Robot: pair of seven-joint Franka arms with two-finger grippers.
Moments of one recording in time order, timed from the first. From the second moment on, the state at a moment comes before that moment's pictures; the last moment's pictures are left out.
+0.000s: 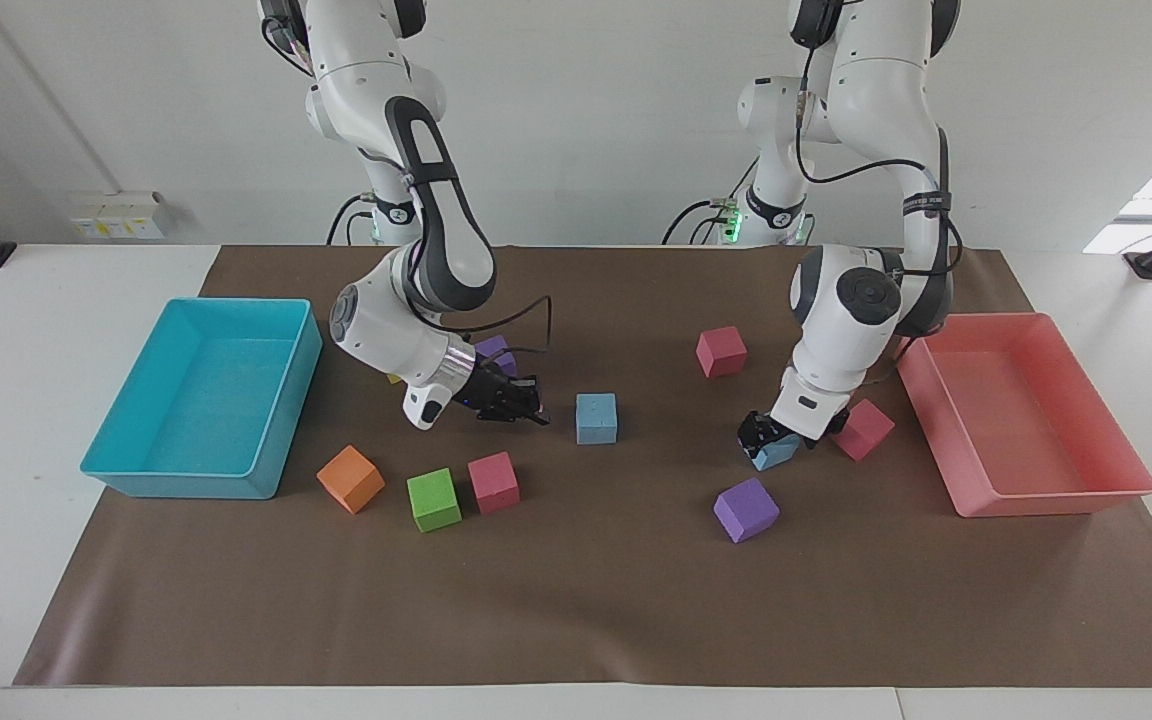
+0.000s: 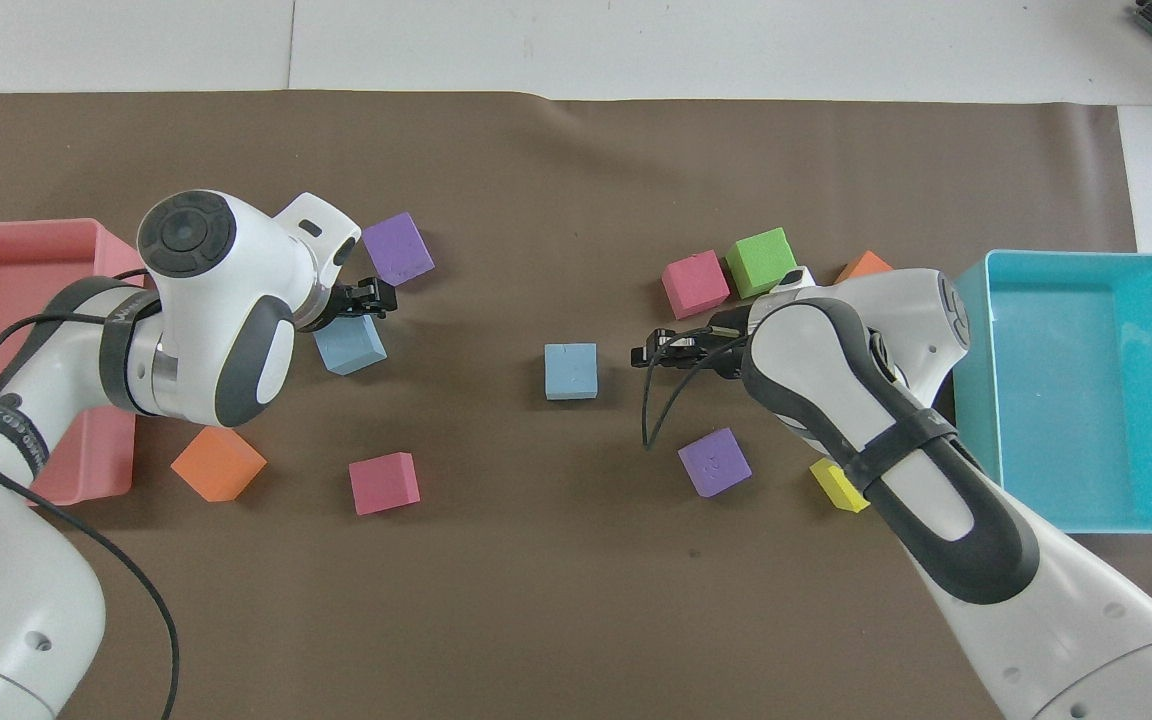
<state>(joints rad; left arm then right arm) -0.25 0.37 -0.05 -1.86 0.00 2.29 -0.41 0.25 0.37 0.05 -1.98 1.06 2.30 -0.41</state>
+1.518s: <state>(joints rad) -0.25 0.38 -0.04 -1.86 0.00 2.20 -0.46 0.24 0.40 0.05 -2.03 1.31 2.32 -0.53</state>
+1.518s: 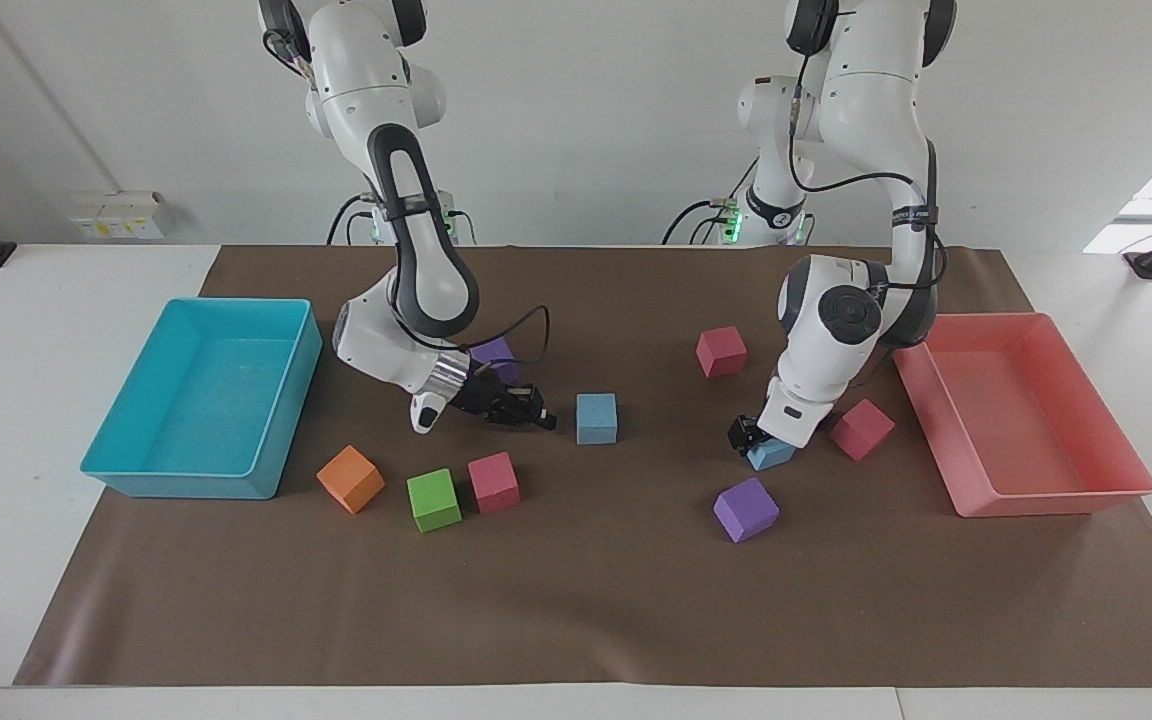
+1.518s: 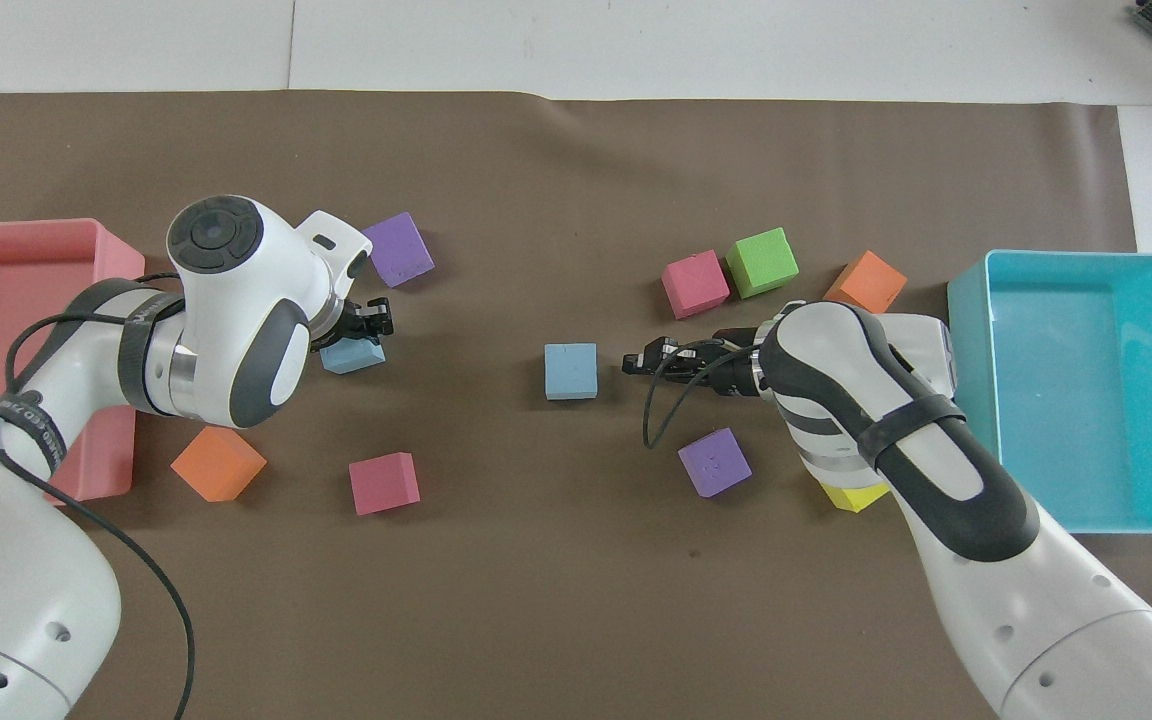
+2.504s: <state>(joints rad) -0.26 0.29 -0.05 -1.82 0.04 2.10 -0.48 0.24 0.40 0.05 -2.04 1.31 2.32 -0.53</state>
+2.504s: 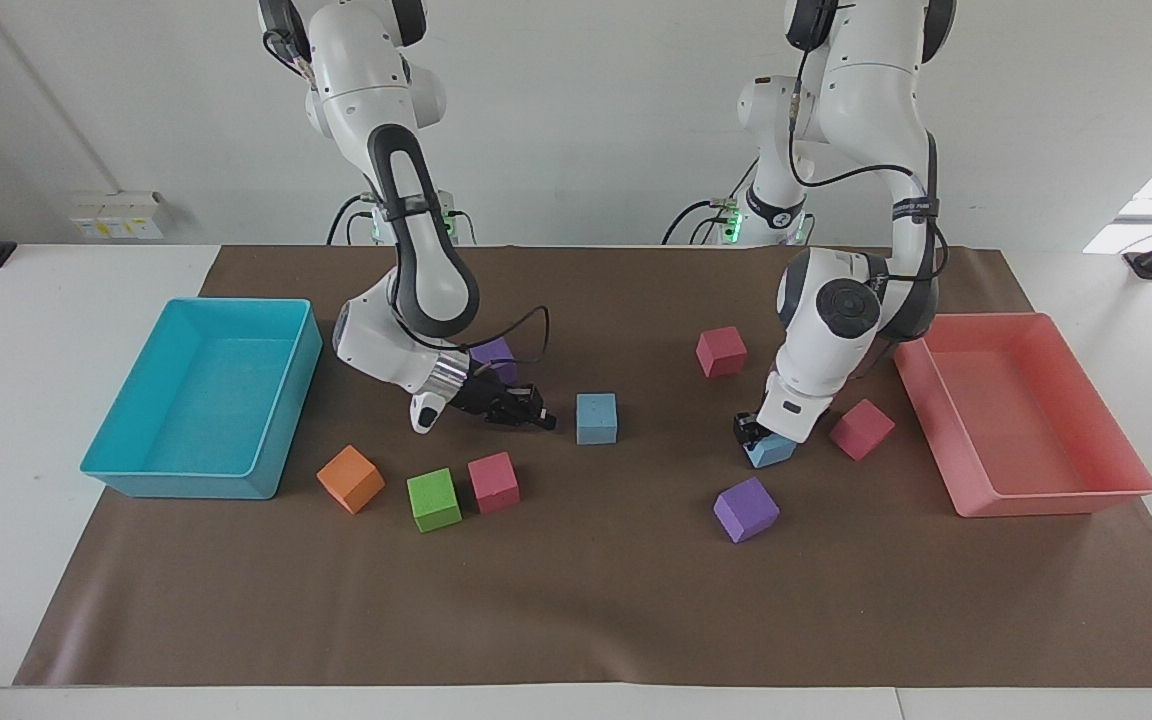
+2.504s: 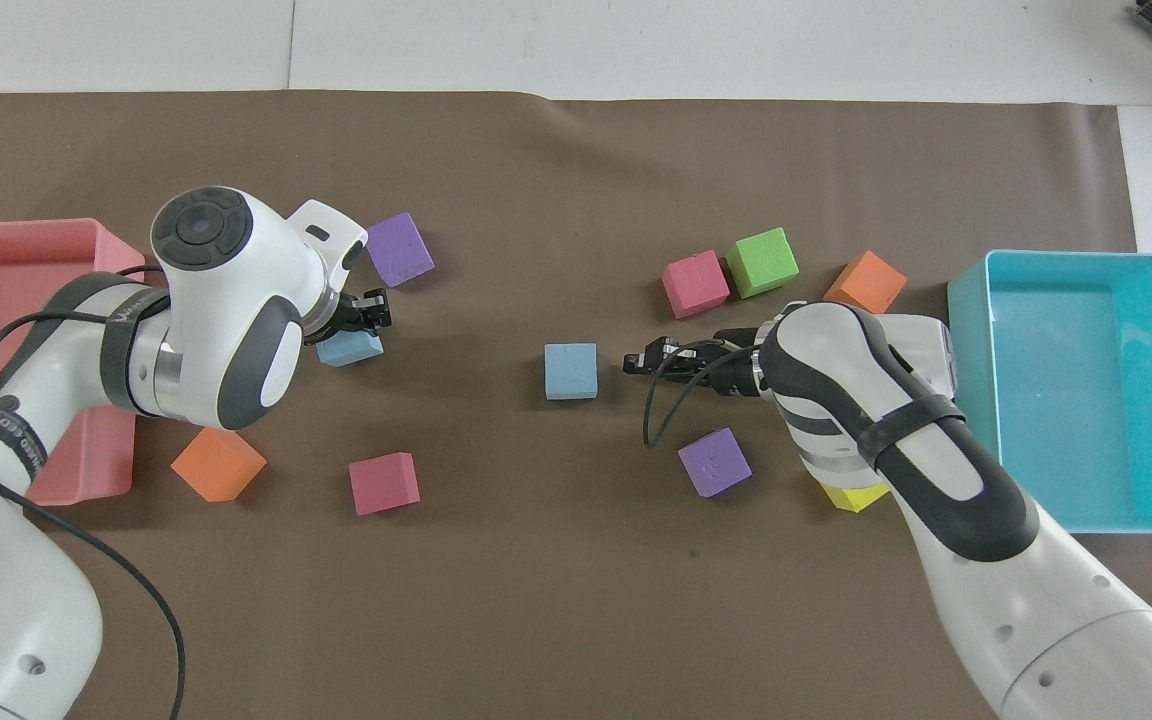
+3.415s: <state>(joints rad) -0.56 0.36 -0.06 -1.62 0.03 2.03 -0.46 0.24 0.40 0.05 -2.04 1.31 2.33 -0.53</state>
